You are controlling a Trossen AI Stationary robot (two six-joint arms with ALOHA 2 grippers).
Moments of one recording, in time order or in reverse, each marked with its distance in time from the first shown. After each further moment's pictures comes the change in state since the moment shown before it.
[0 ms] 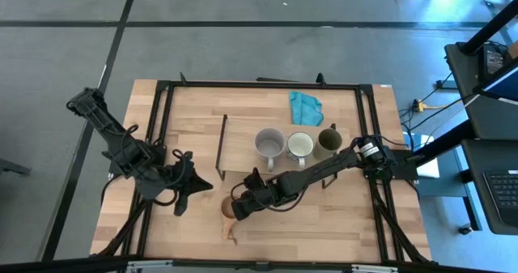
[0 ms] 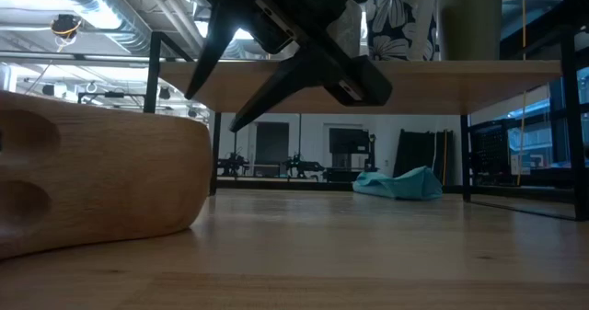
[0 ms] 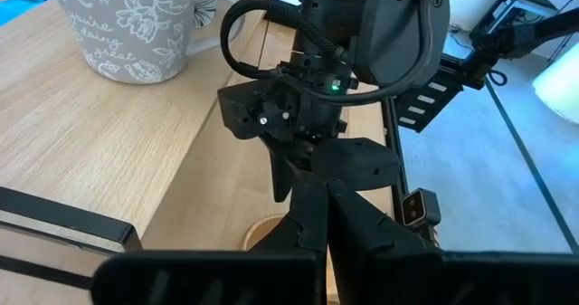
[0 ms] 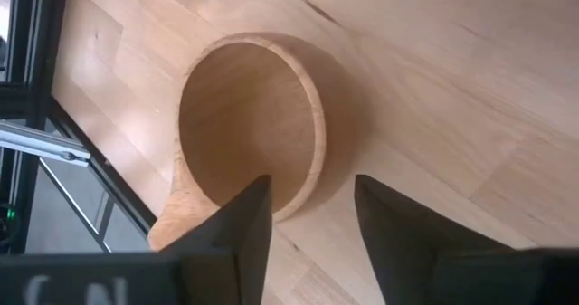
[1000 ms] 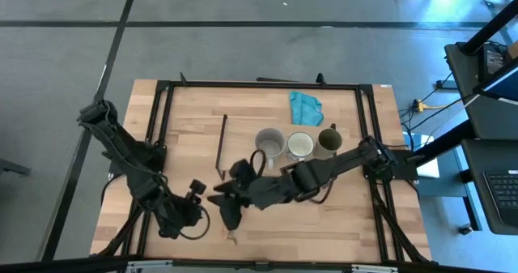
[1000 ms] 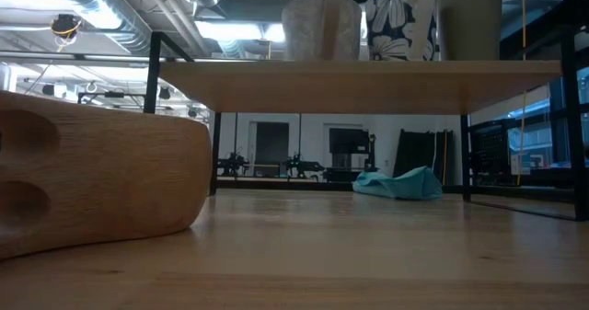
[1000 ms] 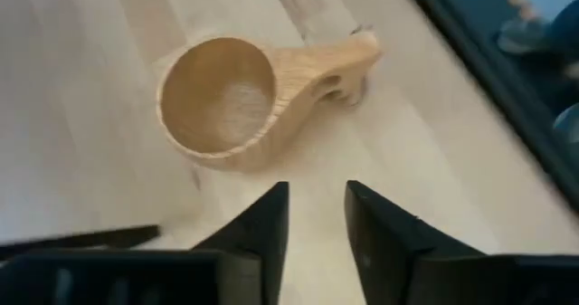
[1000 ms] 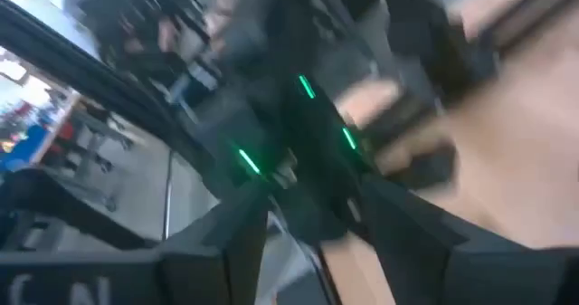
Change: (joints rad) left arm -0.111 0.325 0.021 -0.185 0.243 0.456; right arm 0.054 -0.002 0.618 -0.033 0.269 -0.503
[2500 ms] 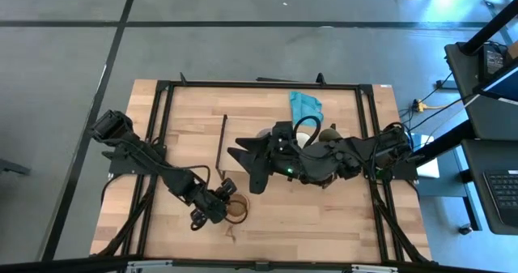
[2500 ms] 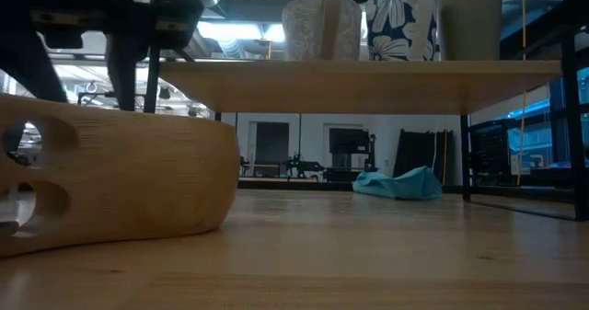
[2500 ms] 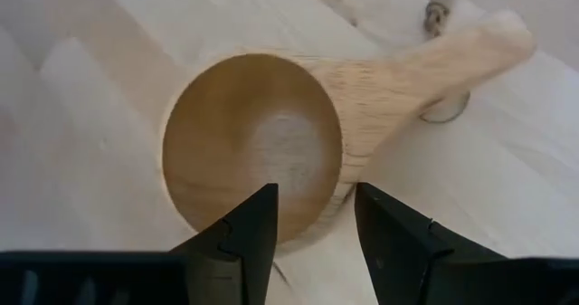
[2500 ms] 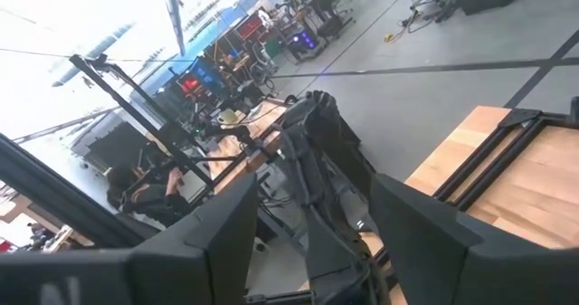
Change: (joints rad) left arm 0.283 0.228 0.000 0.234 0.176 0.591; right arm 0.006 -0.221 -0.003 0.104 0.351 -0.156
